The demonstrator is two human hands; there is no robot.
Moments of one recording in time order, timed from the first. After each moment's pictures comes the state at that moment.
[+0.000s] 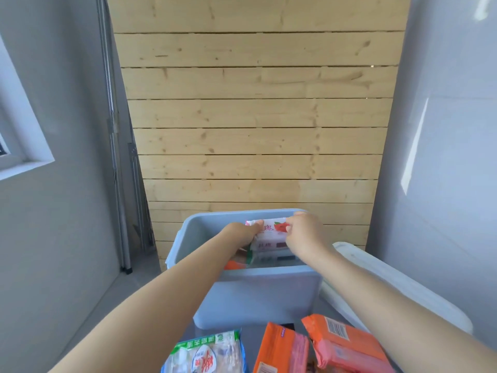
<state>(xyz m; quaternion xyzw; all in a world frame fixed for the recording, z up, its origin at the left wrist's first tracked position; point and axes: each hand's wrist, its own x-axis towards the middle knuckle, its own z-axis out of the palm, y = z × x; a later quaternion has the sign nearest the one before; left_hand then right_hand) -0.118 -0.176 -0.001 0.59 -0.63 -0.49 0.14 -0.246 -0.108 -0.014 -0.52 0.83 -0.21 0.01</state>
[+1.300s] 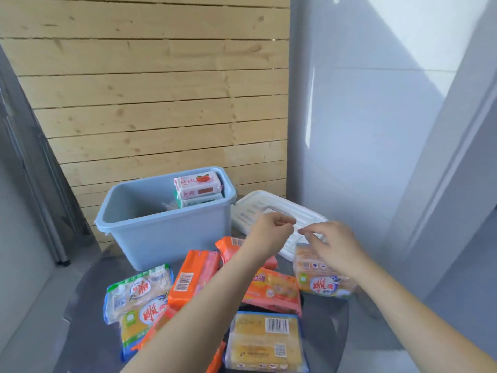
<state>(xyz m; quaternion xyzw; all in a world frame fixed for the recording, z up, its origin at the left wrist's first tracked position) -0.189 0.068 -0.014 0.32 -0.77 -0.53 0.17 -0.304 0.172 -0.037 -0.48 0.83 -0.28 0.03</state>
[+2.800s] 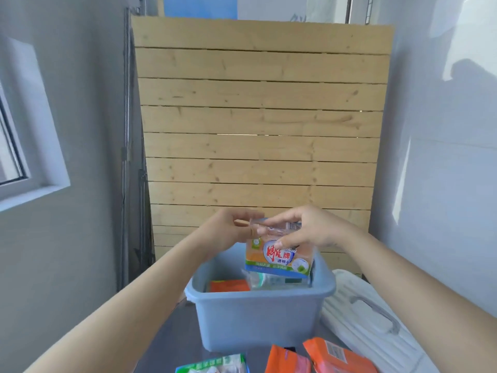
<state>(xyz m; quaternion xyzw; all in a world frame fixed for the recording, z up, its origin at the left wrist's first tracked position) -0.044 -0.126 0.091 0.33 -0.78 -0.47 0.25 -0.236 -0.050 0.105 -0.69 0.62 -0.27 0.25</state>
